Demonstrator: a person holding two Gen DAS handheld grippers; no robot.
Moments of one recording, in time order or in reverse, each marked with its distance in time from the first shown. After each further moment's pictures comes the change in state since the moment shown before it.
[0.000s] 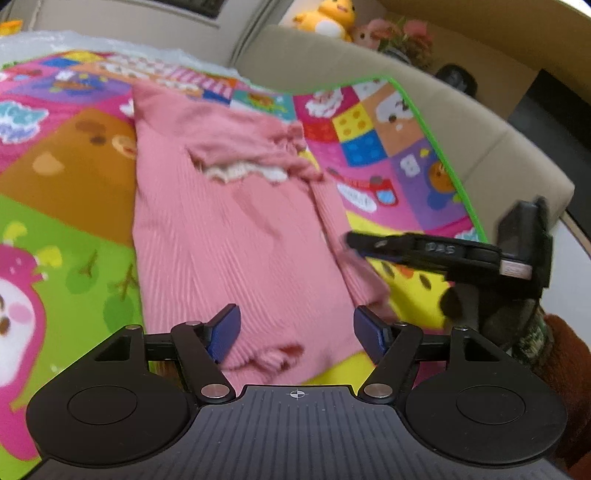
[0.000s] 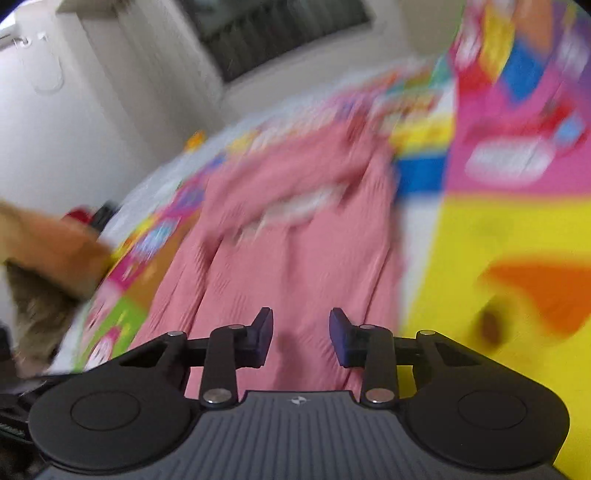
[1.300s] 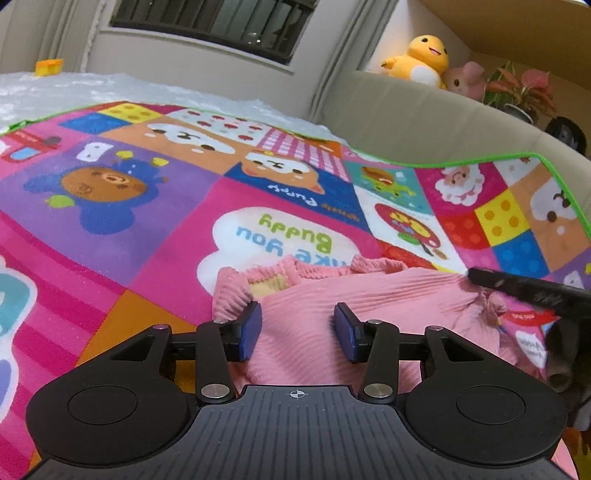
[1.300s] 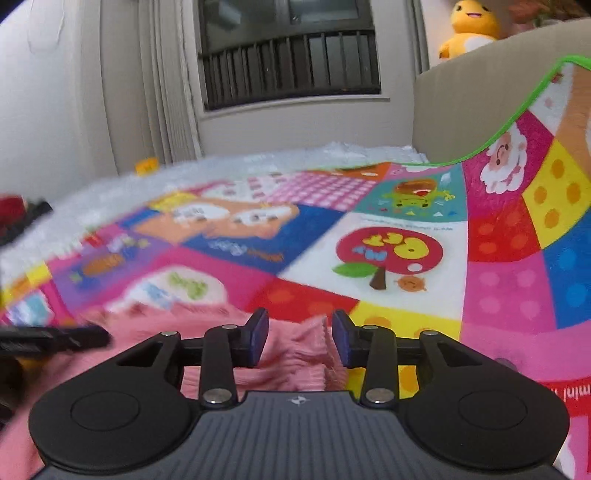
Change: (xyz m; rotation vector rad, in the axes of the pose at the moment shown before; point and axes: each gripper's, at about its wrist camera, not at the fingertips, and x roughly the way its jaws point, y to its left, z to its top) left arm 0.130 0.137 0.178 -0.041 -0.189 0.251; right arm 0.126 -0.039 0.178 -0.255 -0.188 -0.210
